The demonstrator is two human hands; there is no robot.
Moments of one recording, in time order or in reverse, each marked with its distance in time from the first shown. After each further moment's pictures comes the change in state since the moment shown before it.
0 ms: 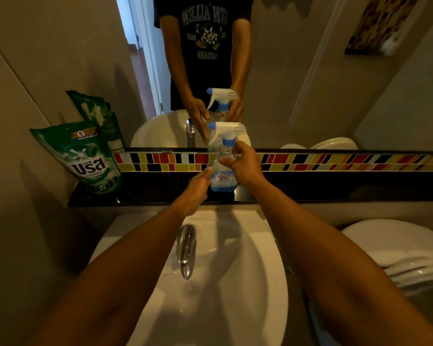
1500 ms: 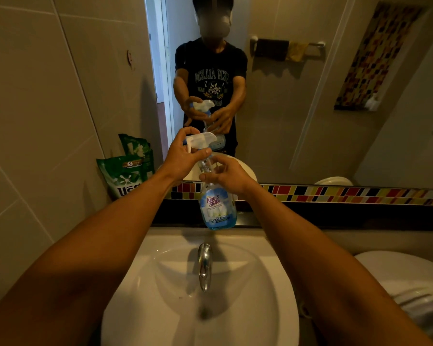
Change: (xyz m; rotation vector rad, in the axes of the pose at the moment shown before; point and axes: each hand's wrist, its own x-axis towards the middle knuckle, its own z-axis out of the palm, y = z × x) left_hand -0.093 0.142 -0.083 0.226 0.116 0.862; right_hand -0.056 -0.131 0.024 0.039 -0.344 -0.121
